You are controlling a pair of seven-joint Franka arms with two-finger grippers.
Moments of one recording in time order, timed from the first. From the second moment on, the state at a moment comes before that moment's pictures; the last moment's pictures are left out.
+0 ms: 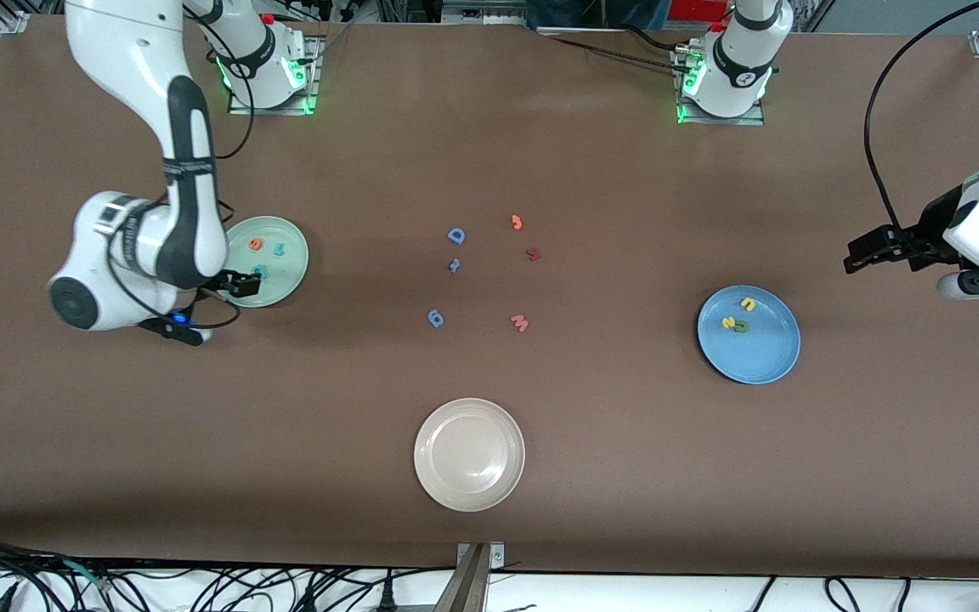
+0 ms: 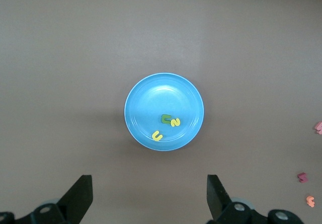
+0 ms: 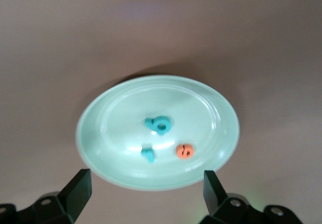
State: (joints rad) left arm 0.00 0.09 0.04 -1.70 -0.06 1.76 -0.03; right arm 0.73 0.60 -0.82 -1.75 0.49 1.65 0.06
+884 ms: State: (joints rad) left arm 0.00 0.09 0.04 -1.63 -0.06 1.70 -0.03; right arm 0.73 0.57 -1.04 -1.28 0.49 1.27 0.05
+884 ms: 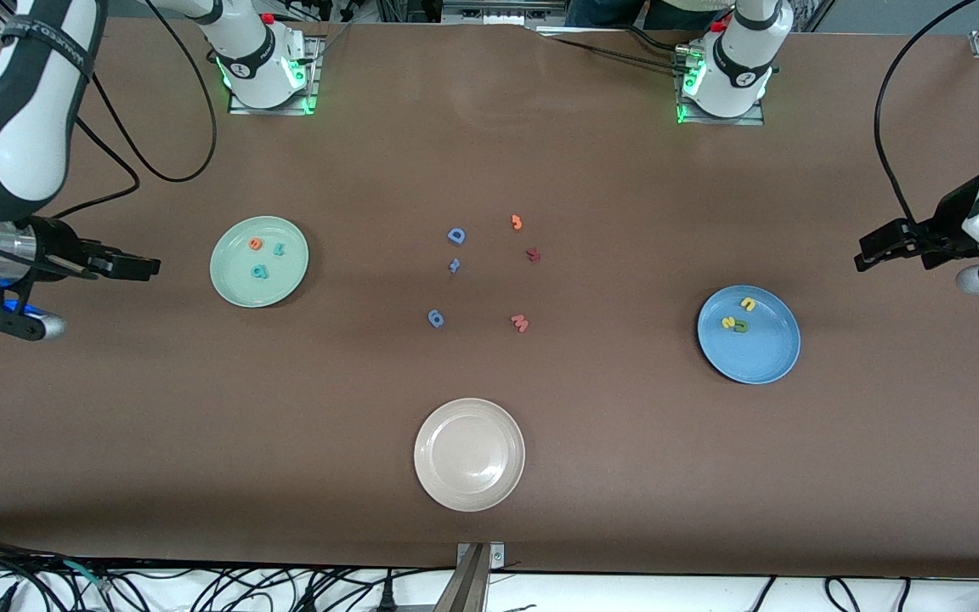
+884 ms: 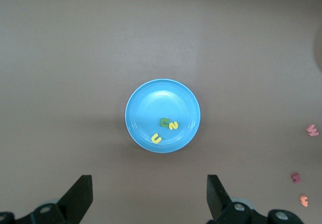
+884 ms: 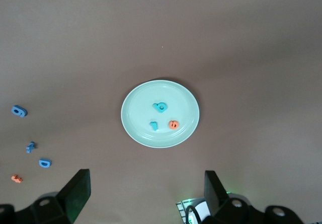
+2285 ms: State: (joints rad) left arm -0.01 0.09 0.00 -1.52 -0.02 1.56 -0.10; right arm 0.38 0.56 -0.70 -1.16 0.49 1.21 -0.02
